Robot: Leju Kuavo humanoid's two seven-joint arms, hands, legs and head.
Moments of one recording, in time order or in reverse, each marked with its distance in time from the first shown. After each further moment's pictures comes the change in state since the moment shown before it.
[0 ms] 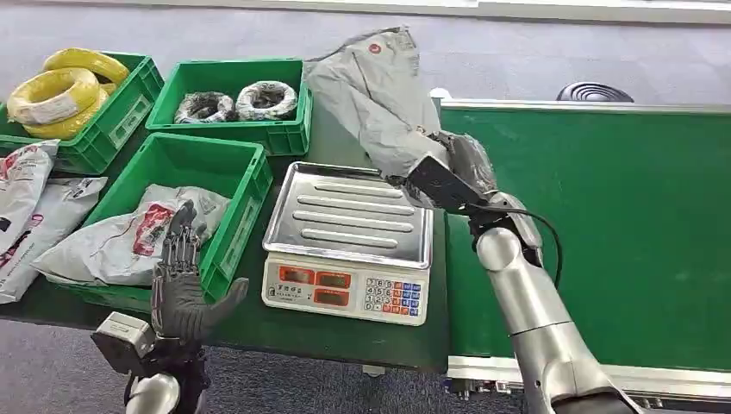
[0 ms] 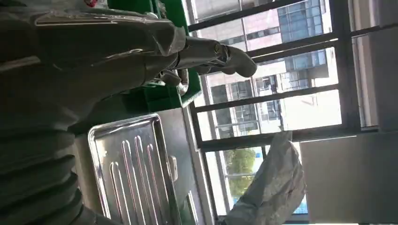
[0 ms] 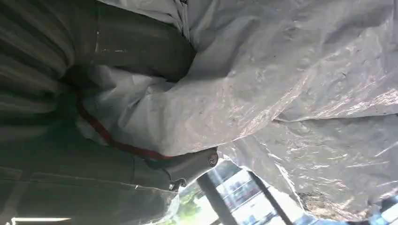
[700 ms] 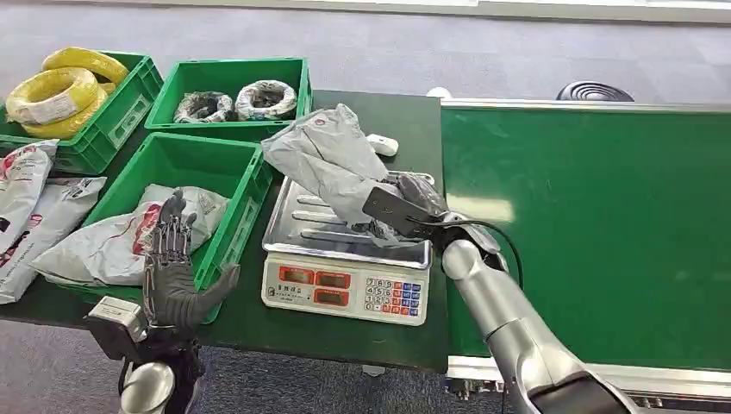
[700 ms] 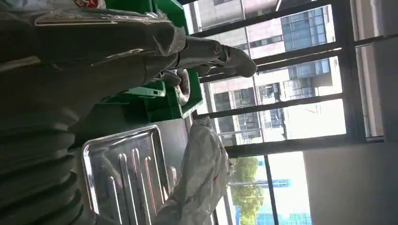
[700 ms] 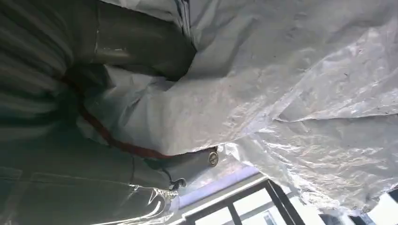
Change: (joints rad) left arm -0.033 -0.006 0.036 0.006 0.000 0.000 0.033; right arm -0.041 0.050 0.110 0.249 -0.016 0.088 0.032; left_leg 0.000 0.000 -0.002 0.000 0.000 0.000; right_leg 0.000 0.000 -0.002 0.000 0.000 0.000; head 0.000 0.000
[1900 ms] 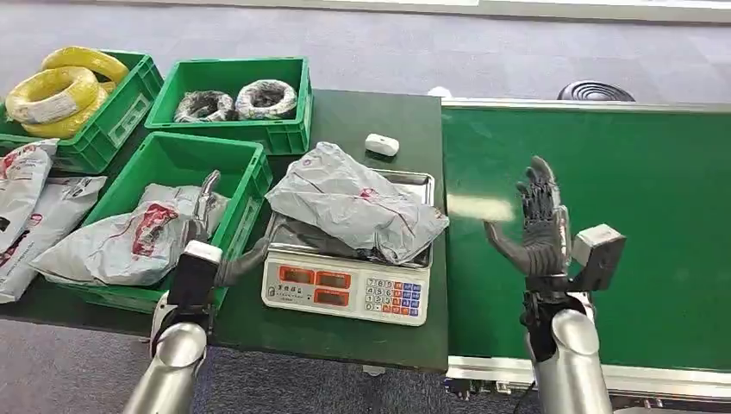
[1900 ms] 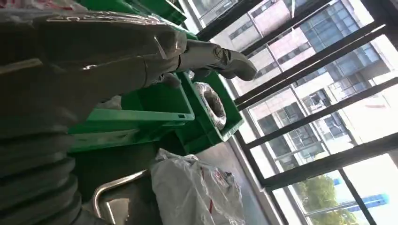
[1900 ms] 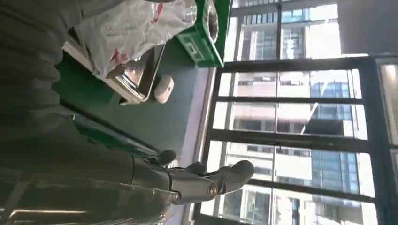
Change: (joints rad) left arm -0.216 0.014 -0.035 0.256 -0.333 0.178 0.163; right arm 0.489 -0.069 -0.425 -0.619 -0.729 0.026 -0.232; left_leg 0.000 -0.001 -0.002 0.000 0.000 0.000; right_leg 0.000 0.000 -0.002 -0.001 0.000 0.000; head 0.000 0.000
